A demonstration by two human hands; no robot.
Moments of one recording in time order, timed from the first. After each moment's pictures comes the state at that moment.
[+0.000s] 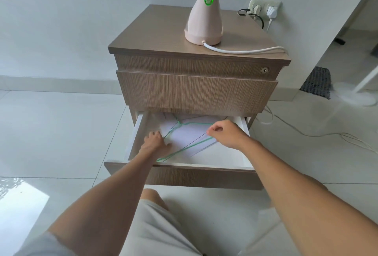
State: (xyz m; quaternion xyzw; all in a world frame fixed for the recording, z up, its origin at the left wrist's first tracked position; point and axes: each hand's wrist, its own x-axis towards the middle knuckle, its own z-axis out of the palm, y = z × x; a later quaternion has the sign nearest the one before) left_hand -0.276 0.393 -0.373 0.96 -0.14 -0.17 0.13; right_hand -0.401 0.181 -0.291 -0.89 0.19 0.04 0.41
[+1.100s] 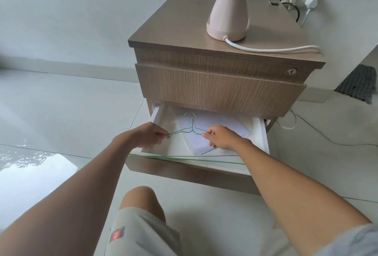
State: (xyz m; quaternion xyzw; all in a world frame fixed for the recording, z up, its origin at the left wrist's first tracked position) left_hand -0.275 0.461 -0.302 0.90 -0.17 -0.30 0.28; right_hand -0.348 0.193 -0.341 -0.92 0.13 0.18 0.32
